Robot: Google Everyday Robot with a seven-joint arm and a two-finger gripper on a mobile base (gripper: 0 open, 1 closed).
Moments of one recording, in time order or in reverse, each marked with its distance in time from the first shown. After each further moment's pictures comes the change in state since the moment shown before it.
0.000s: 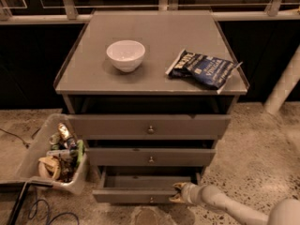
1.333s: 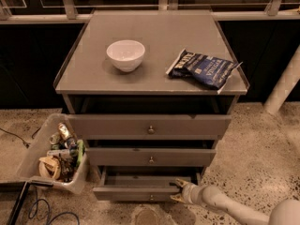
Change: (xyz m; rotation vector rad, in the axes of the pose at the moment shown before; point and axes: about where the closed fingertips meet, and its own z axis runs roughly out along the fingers) arm -0.002 0.000 0.000 0.000 0.000 0.000
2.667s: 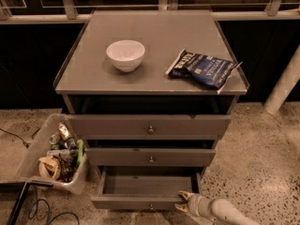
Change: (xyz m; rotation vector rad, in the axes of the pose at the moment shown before) arm 0.012 0.043 -0.041 -0.021 -0.042 -0.021
